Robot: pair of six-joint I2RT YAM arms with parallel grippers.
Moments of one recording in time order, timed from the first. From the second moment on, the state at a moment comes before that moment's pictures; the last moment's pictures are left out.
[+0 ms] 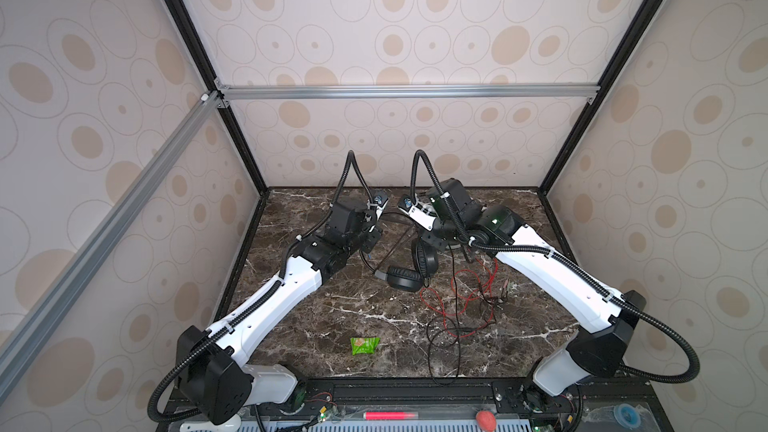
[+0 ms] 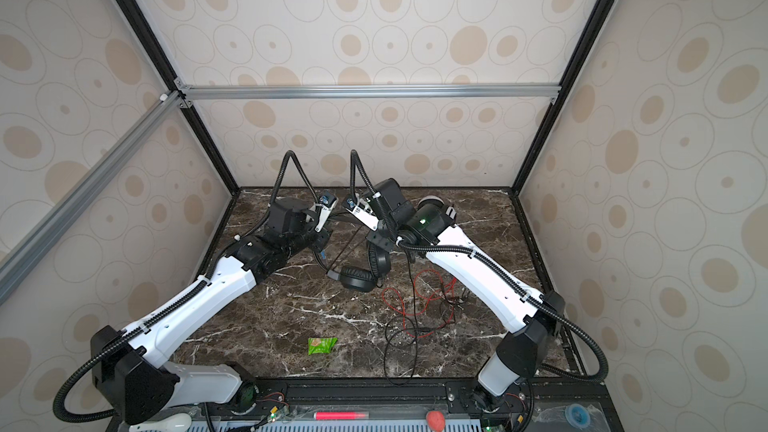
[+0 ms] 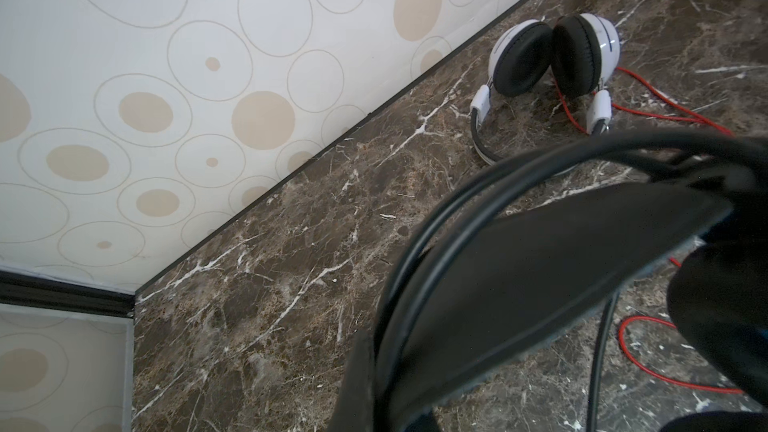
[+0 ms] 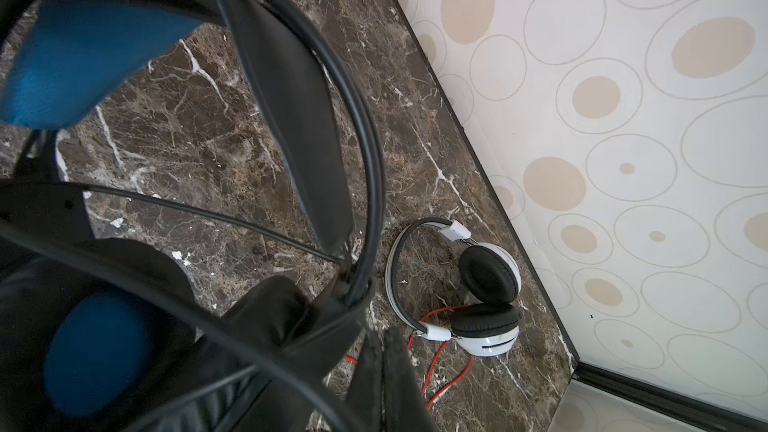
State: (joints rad) left arm -0.57 1.32 1.20 -0.42 -0.18 0.26; right arm 0.78 1.59 1.74 -0.92 0.26 -0.45
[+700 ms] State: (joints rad) left arm -0.57 1.28 1.27 -0.47 -0.06 0.21; right arm 0.59 1.56 1.63 -0.82 0.11 -0.36
